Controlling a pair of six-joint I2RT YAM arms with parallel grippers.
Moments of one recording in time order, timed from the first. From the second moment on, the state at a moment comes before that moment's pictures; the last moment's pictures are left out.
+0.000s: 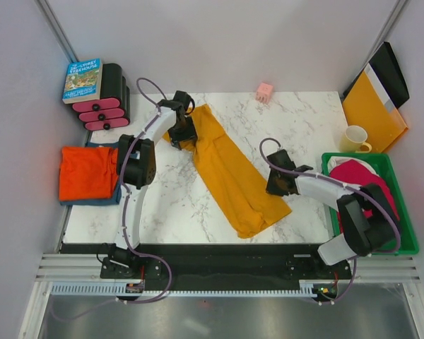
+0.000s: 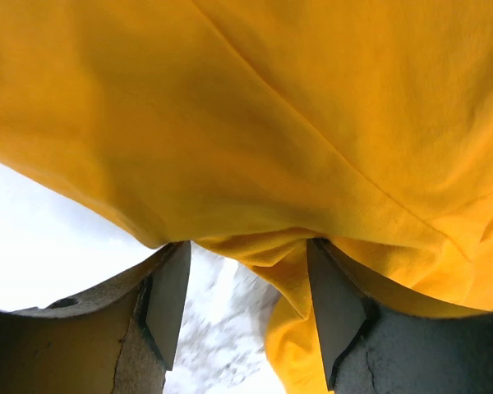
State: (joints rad) left arm -0.29 2.37 2.03 -0.95 -0.04 -0.58; right arm 0.41 1.53 0.79 -0.35 0.16 0.66
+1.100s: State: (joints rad) left arm -0.63 1.45 1.20 -0.59 -0.12 -0.60; right arm 0.72 1.28 0.80 -0.47 0.27 0.60
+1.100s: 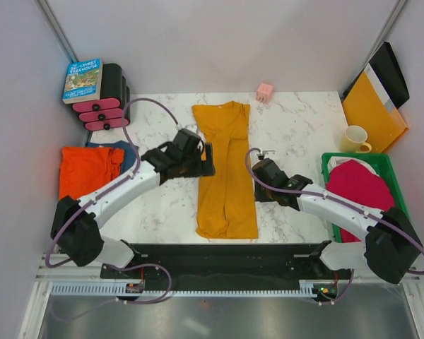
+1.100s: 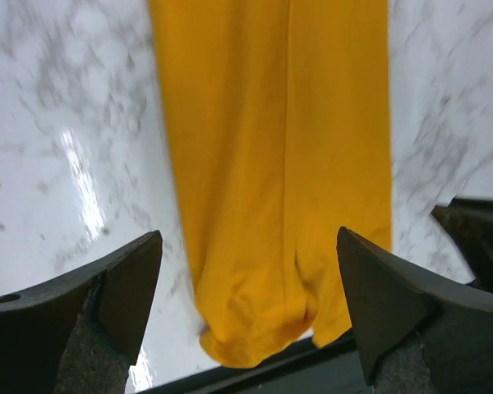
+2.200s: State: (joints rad) left arm -0.92 1.16 0.62 -0.57 -0.18 -0.95; right arm 0.83 1.95 1.29 -0.36 0.12 0.50
